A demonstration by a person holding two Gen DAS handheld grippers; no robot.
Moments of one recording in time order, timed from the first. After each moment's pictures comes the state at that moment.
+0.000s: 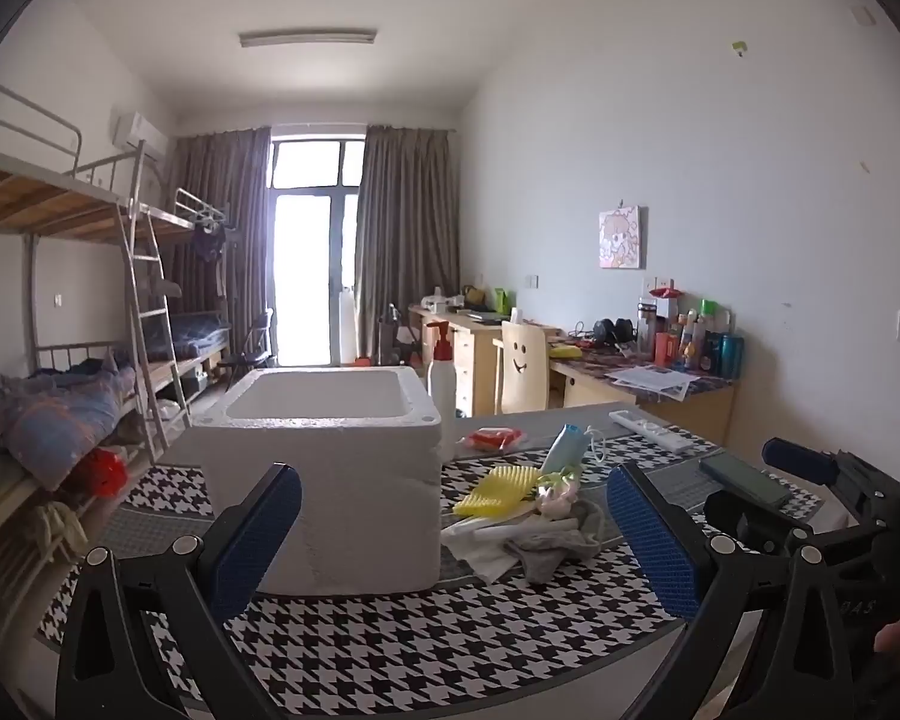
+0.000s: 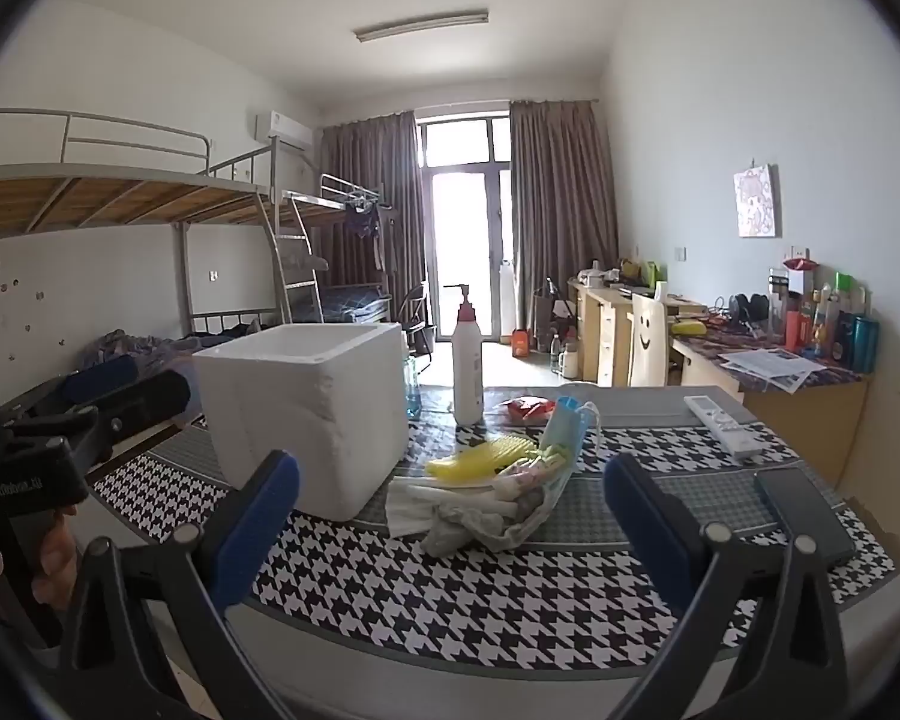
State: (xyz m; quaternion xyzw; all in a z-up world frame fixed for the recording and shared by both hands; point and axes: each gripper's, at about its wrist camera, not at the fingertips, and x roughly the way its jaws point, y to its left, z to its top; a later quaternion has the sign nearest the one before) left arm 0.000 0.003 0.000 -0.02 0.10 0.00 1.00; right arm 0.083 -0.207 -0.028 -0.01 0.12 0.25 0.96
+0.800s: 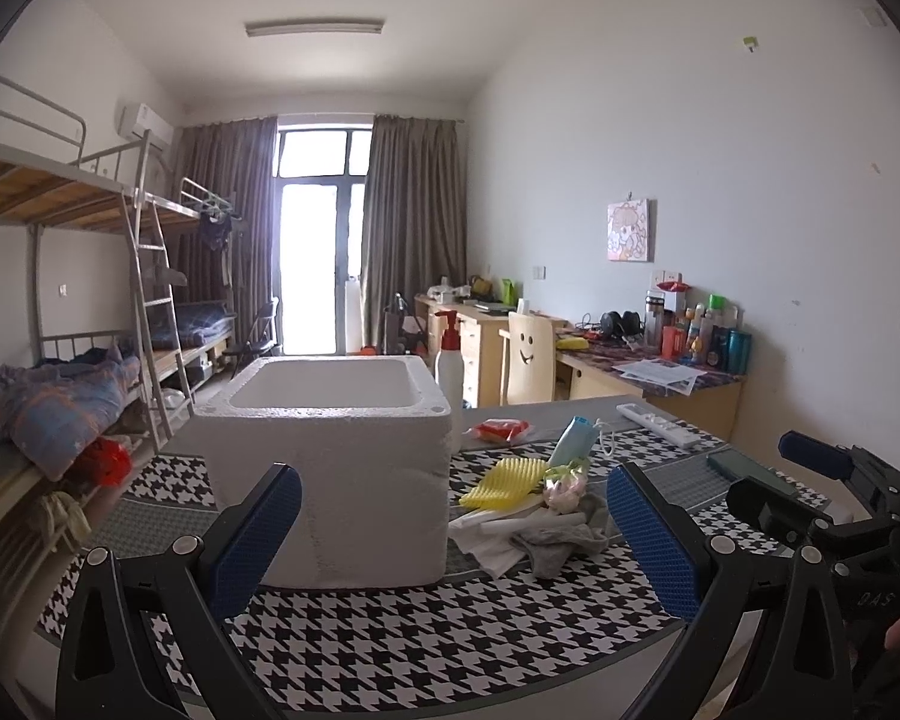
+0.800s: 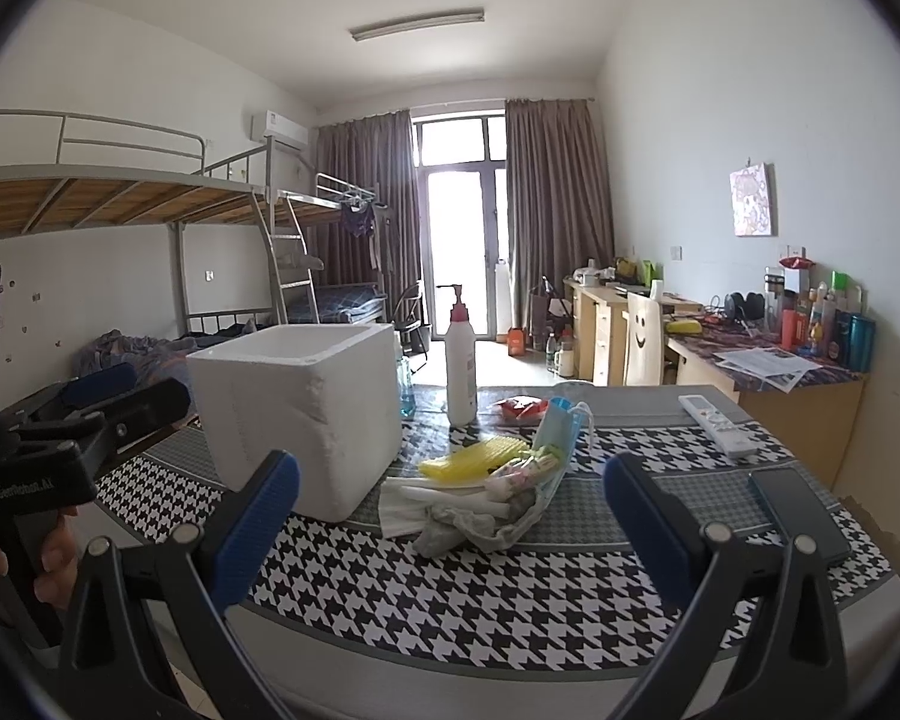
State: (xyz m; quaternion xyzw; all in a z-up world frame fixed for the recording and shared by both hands) left arm 0.006 0.005 0.000 -0.02 0.11 0.01 0.99; right arm 0.085 -0.213 -0.026 -0.01 0.12 0.25 0.96
